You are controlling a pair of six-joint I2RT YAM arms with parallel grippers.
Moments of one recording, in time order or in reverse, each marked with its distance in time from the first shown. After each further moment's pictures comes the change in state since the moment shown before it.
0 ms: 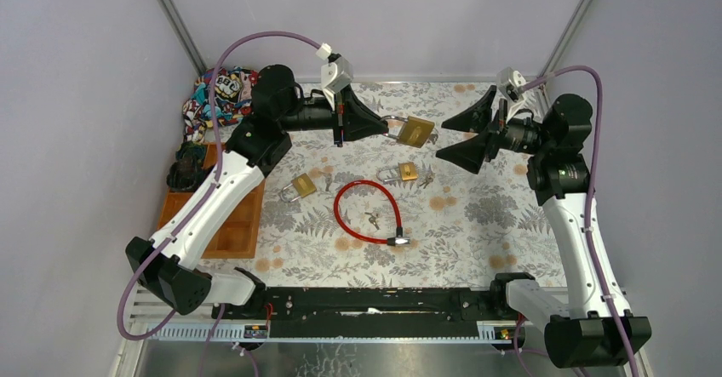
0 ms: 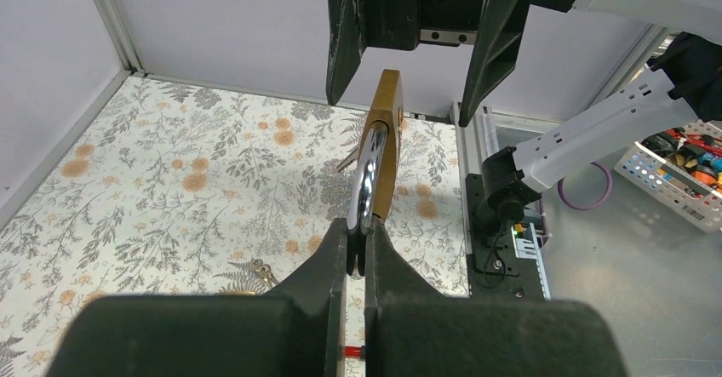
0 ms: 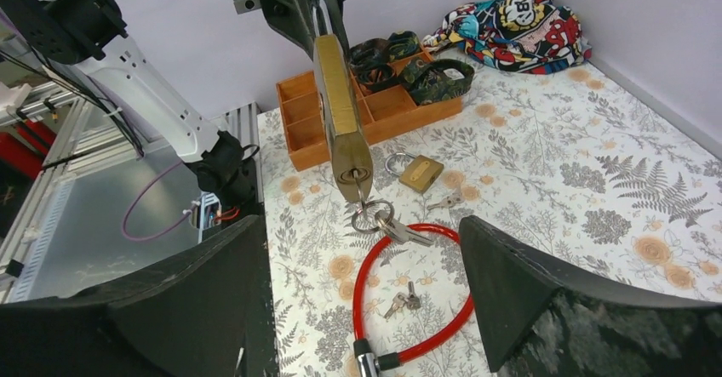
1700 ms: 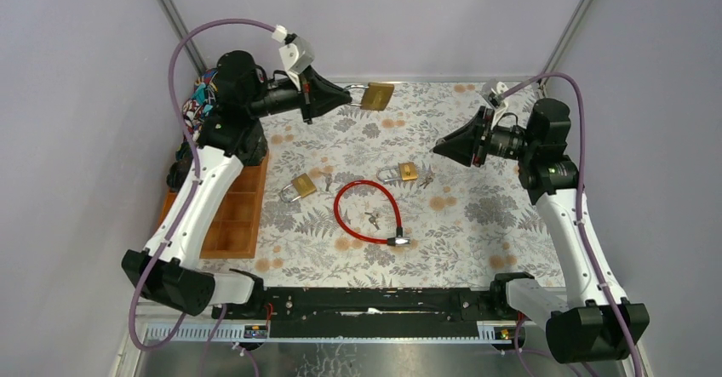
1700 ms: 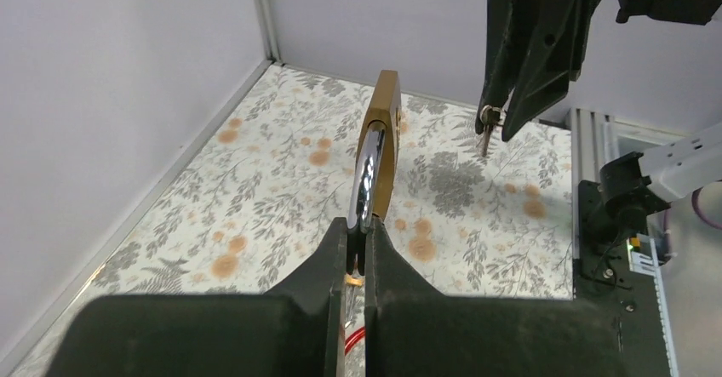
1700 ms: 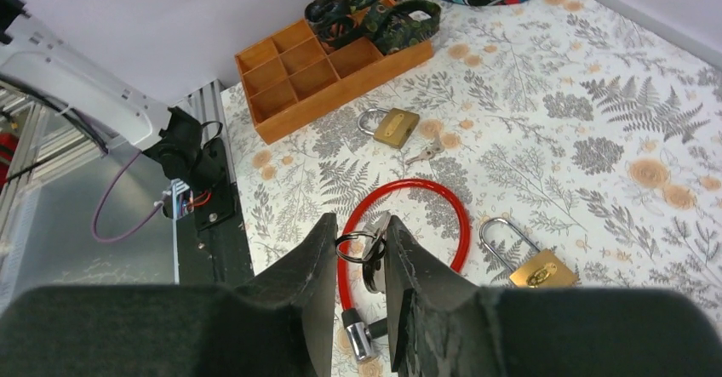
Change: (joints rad) left arm 0.212 -0.006 0.042 -0.039 0.006 0.097; right arm 0.026 0.029 -0.058 -0.154 0.114 -0.164
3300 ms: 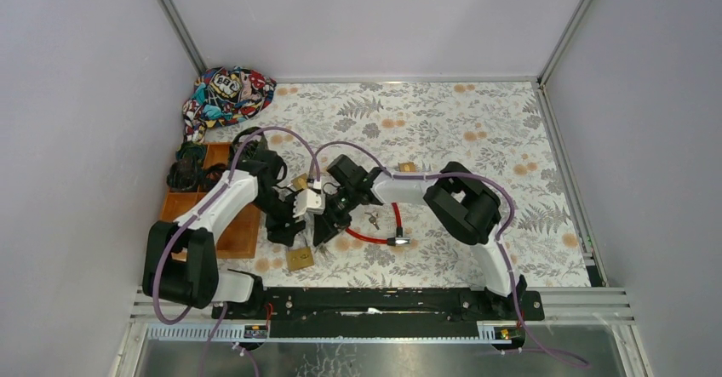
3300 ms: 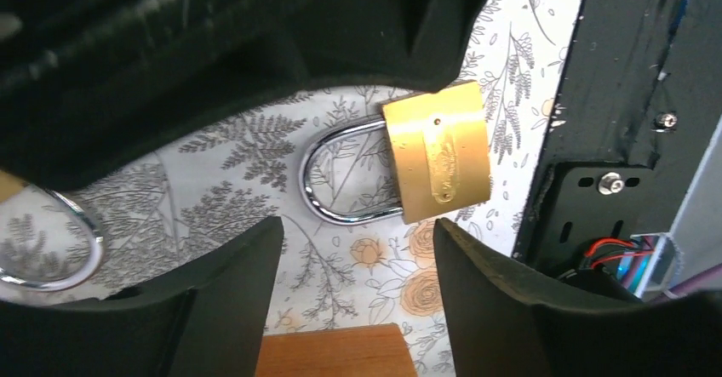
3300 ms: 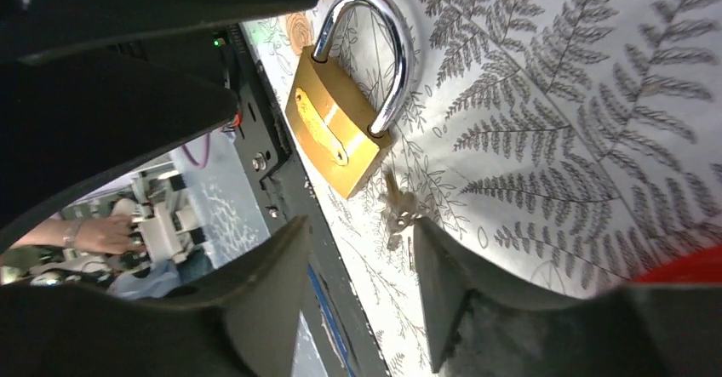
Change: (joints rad) left arm 0.110 0.024 -0.628 -1.000 -0.395 1.283; right arm 0.876 1.090 0.307 0.044 0.336 0.420
